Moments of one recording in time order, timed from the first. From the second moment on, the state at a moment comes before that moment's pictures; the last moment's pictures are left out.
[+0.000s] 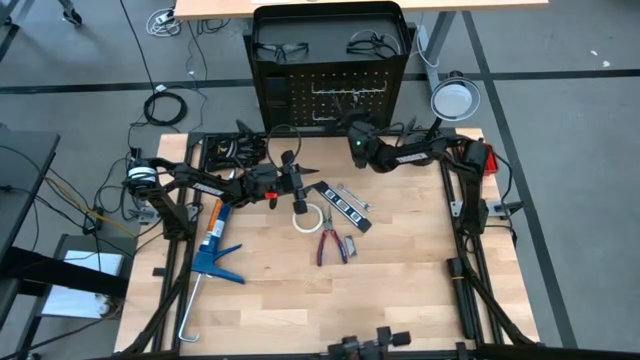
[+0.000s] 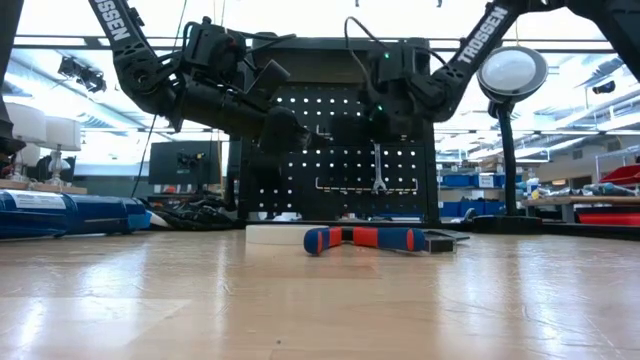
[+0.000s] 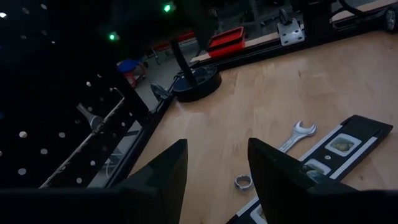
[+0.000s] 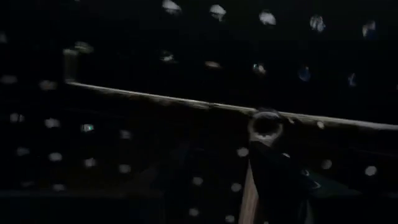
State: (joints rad) left arm 0.25 1.65 0.62 0.88 -0.10 0.36; right arm -0.46 1.95 1.09 0.86 0.98 -0.05
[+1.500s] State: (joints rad) left arm 0.25 1.65 0.62 0.89 -0.10 0.37; right arm -0.59 1.95 1.09 0.73 0.83 0.12
